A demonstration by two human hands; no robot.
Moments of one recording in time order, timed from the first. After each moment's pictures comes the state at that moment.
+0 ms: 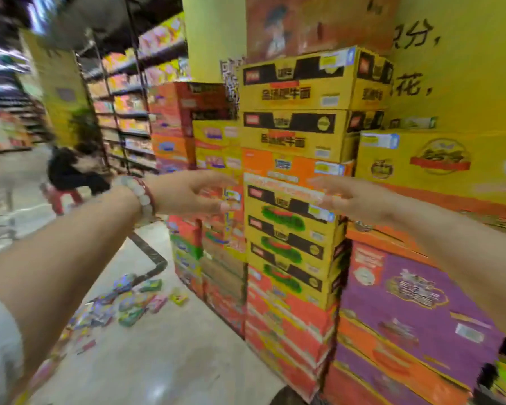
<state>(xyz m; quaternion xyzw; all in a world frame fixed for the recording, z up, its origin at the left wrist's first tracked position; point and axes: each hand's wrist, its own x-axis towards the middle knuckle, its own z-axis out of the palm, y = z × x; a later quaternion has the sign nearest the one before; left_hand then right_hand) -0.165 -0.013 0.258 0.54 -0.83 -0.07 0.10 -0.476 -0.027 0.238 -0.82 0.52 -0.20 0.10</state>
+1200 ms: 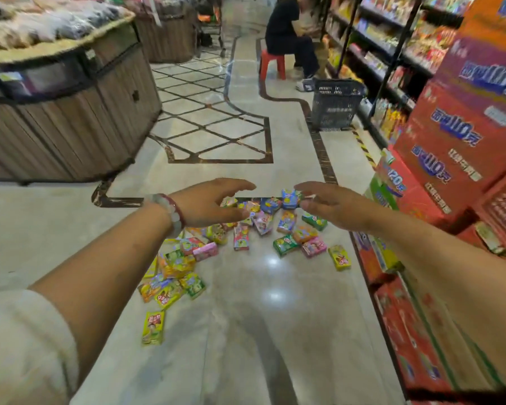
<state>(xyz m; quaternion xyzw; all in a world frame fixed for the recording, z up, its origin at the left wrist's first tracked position) 0.412 -0.306 0.033 0.79 -0.56 -0.21 0.14 0.237 -0.502 0.007 -0.91 0.21 0.03 0.36</state>
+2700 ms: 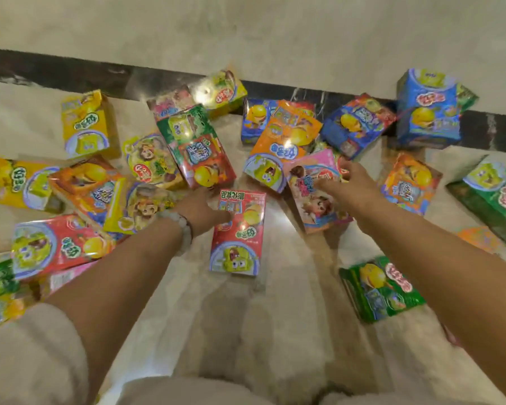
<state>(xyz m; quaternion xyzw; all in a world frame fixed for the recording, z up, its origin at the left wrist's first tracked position) 0.845 -0.646 -0.830 0.89 -0.13 -0.40 0.19 0.712 -0.873 -0.822 -0.72 0.48 0.06 0.50</state>
